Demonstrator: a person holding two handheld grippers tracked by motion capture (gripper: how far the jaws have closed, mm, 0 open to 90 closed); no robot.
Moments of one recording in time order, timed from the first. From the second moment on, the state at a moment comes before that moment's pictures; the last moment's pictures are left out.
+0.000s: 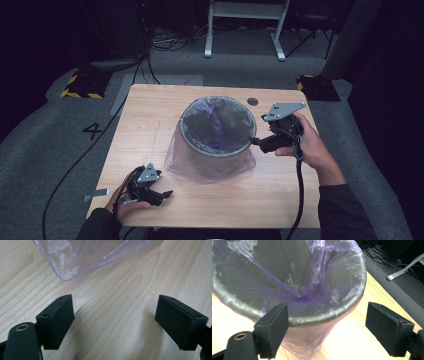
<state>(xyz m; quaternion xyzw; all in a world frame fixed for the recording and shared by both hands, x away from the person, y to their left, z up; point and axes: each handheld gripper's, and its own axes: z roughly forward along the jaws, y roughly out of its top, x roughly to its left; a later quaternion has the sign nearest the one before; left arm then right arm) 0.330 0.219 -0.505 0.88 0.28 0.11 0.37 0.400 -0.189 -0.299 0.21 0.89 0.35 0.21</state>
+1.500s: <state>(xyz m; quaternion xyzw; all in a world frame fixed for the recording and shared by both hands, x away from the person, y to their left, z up) 0.330 0.219 -0.505 0.88 0.28 0.12 0.37 0.395 -0.208 -0.345 0.23 0.91 0.29 0.20</state>
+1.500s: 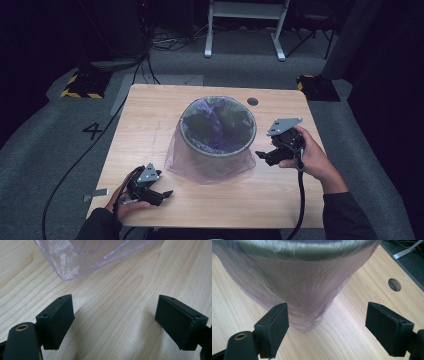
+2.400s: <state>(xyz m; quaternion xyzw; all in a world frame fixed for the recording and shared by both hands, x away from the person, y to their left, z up) 0.330 0.219 -0.505 0.88 0.28 0.12 0.37 0.393 -0.221 -0.382 0.25 0.91 0.26 0.18</state>
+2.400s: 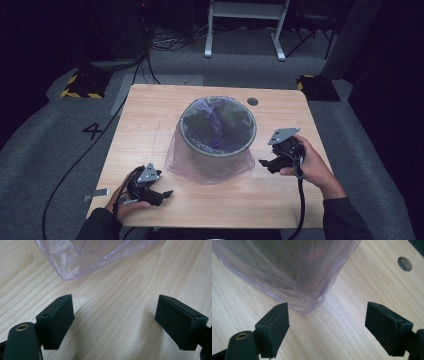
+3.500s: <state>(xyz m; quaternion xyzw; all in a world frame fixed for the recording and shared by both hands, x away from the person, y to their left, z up) 0.330 0.219 -0.505 0.88 0.28 0.12 0.37 0.378 -0.252 -0.430 0.29 0.91 0.24 0.19</state>
